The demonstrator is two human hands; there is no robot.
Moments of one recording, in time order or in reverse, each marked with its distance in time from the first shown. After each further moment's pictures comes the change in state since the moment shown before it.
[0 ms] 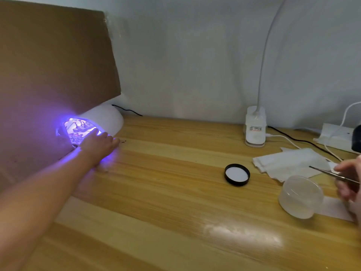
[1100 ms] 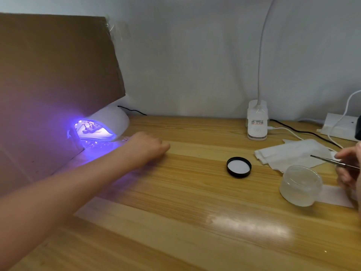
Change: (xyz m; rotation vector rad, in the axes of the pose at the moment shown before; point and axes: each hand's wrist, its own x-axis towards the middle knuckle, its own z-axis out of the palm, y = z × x) left_hand -0.032 0.016 -0.117 -0.268 0.182 0.231; right_hand -0.007 -0.005 0.005 0.098 0.056 -0.163
